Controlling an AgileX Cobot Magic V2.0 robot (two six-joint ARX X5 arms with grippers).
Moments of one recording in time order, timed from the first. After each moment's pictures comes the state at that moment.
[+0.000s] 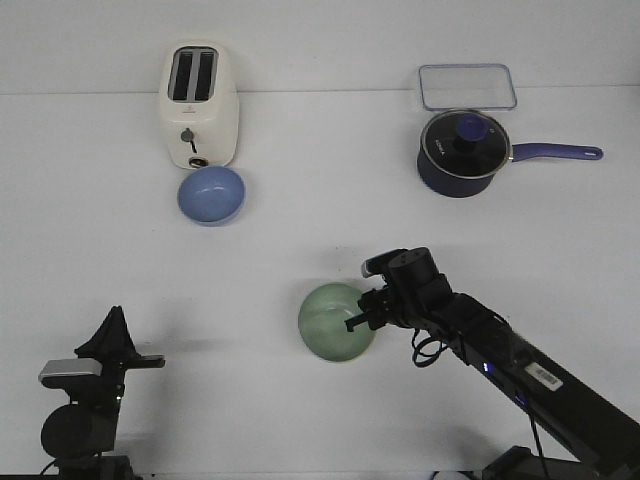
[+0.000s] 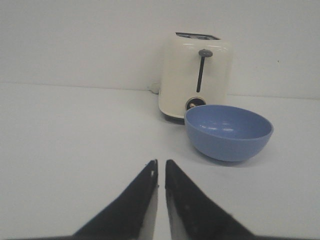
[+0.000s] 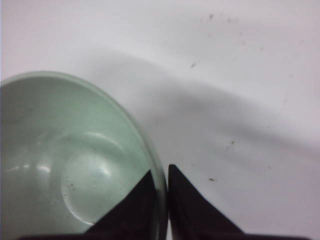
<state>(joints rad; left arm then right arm) 0.01 0.00 0.03 0.17 -0.03 -0.05 0.53 1.37 0.88 -0.42 -0.25 0.27</state>
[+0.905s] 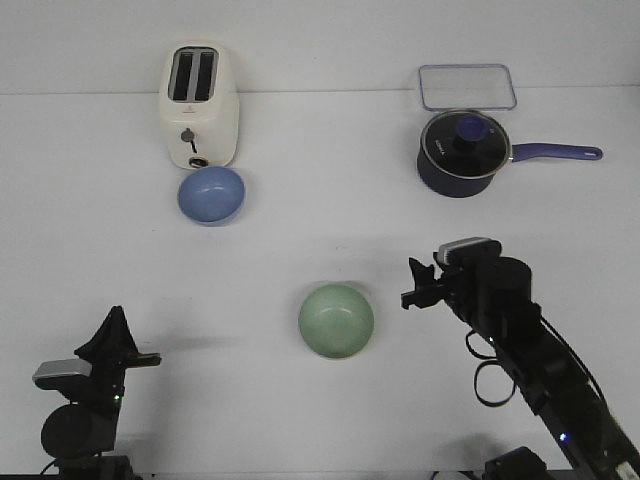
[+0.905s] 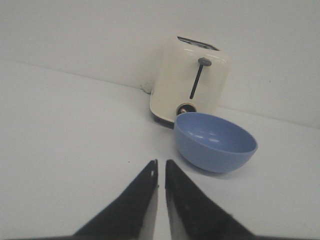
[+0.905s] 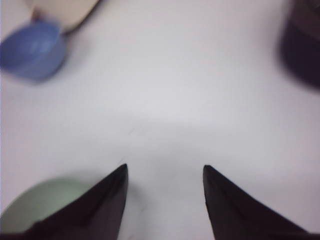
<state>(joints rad) 0.01 0.00 0.03 0.17 -0.03 -0.27 0.32 0.92 0.78 -0.33 -0.11 0.21</state>
